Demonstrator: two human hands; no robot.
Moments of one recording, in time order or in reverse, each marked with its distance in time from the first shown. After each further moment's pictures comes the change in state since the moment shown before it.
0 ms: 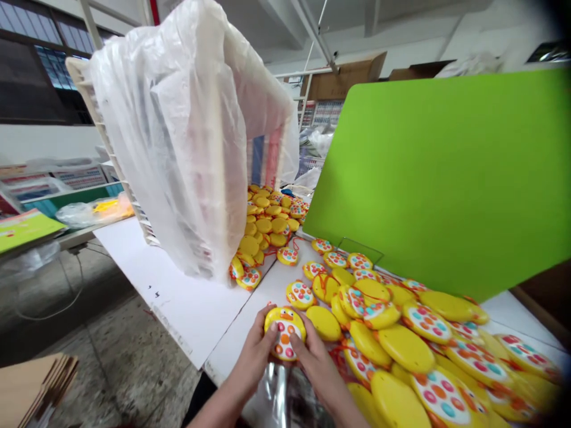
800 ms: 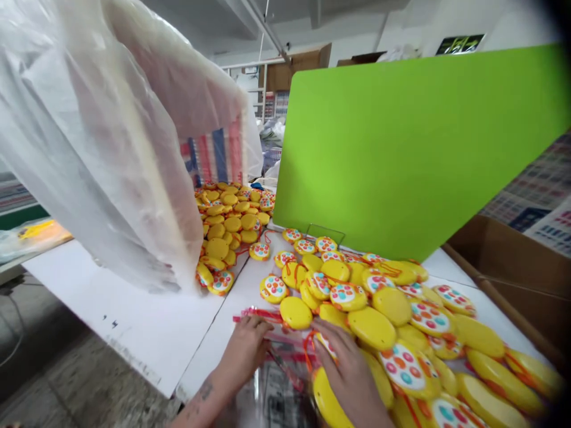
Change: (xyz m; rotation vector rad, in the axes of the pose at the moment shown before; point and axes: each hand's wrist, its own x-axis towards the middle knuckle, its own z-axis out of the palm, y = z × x) left_hand 0.051 -0.011 0.003 1.477 -0.288 0.294; right_hand -0.028 -0.003 -0.093 -1.000 0.337 -0.525
